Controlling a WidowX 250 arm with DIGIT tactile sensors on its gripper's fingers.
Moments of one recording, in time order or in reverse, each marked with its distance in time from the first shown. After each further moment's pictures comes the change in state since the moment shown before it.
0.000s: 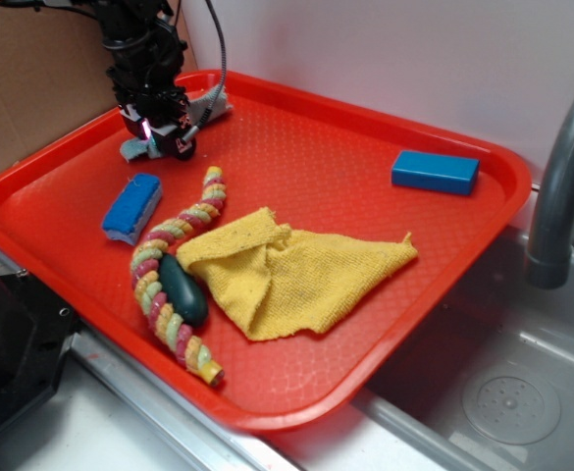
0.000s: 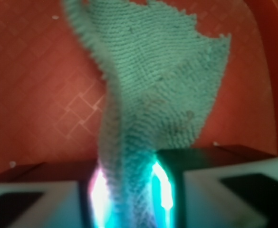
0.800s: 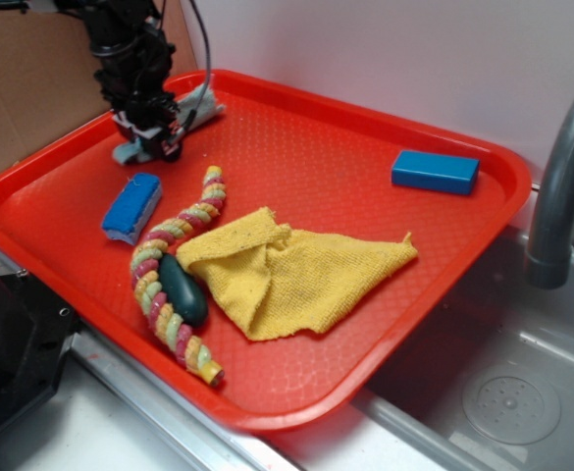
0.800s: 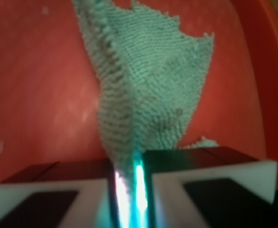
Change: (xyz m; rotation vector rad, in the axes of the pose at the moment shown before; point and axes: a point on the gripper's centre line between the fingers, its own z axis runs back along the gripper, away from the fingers) arm -0.020 -0.004 0.006 0.008 0.018 0.035
